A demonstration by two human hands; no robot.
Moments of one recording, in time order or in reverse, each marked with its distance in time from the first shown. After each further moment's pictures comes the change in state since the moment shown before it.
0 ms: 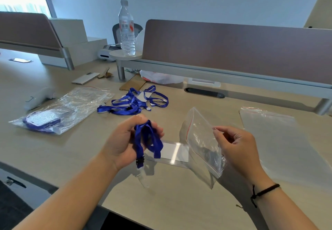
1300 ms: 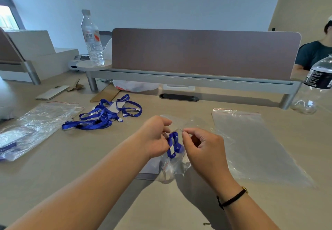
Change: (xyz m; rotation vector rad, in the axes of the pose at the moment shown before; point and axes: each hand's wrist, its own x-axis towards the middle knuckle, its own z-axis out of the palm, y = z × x) left_hand 0.082 -0.050 0.116 0.152 0.163 -0.426; right_hand 0.000 -0.026 -0.009 -0.081 0.087 -0.145
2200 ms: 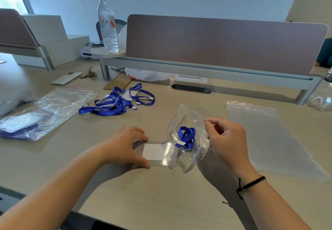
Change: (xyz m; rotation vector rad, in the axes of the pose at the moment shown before) left_hand -0.025 0.007 -0.149 1.858 0.125 0.360; right_hand 0.000 0.014 0.004 0.064 0.010 0.184
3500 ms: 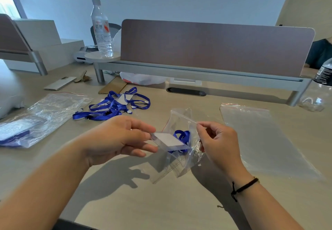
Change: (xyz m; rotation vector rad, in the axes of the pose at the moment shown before) left_hand -0.045 0.045 -0.053 -1.202 -0.112 -0.025; right_hand -0.002 0.000 0.003 0.019 -0.033 0.044
